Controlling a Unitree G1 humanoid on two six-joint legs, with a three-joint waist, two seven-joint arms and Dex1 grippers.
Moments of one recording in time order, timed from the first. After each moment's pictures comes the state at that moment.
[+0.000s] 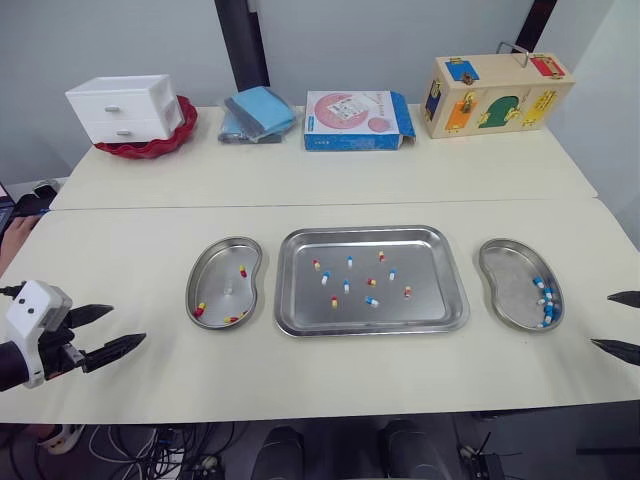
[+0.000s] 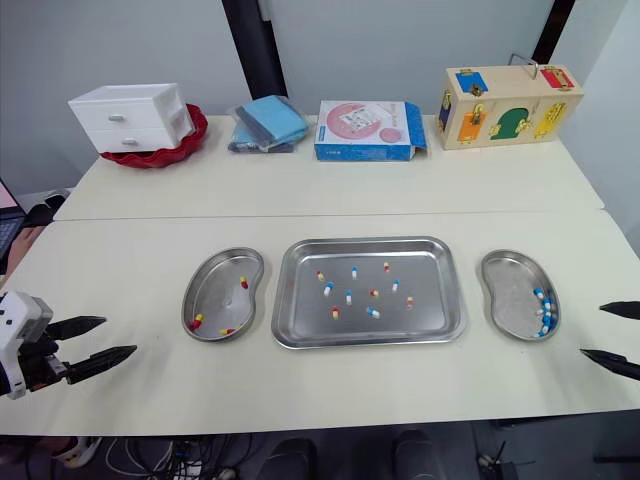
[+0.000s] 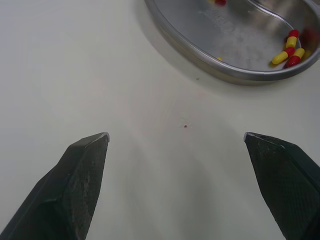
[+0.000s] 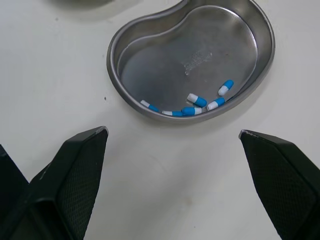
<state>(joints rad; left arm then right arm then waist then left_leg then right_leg) 0.22 0.97 0.56 0.14 -0.40 0.33 -1.18 0.32 -1.11 -0.65 0.11 0.34 0.07 1.34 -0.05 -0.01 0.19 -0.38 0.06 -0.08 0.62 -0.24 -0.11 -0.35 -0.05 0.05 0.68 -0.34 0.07</state>
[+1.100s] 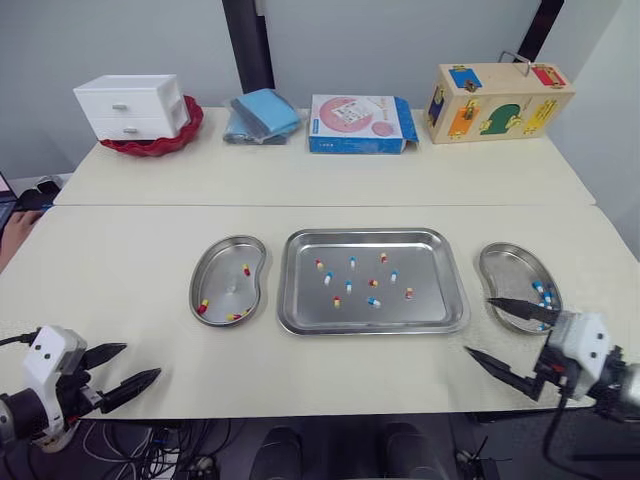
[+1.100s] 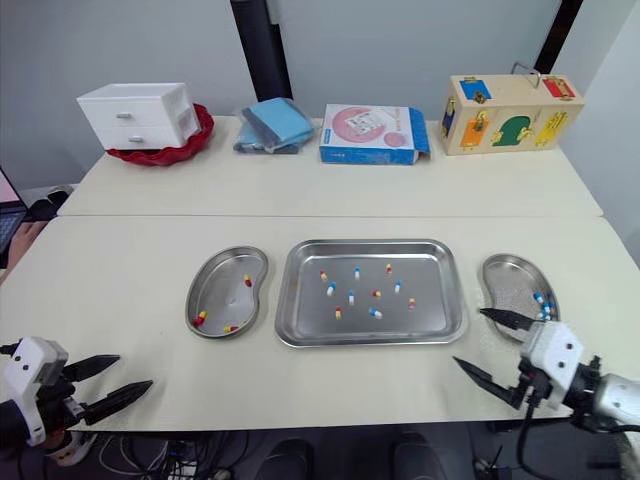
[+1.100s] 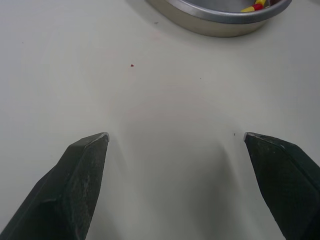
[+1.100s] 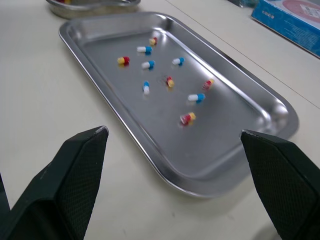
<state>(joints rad) 0.45 0.81 0.62 -0.06 -0.45 0.34 -1.09 0.34 -0.65 -0.32 -0.52 0.37 0.11 0.98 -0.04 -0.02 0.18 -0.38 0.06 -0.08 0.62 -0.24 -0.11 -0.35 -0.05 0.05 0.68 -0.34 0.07</state>
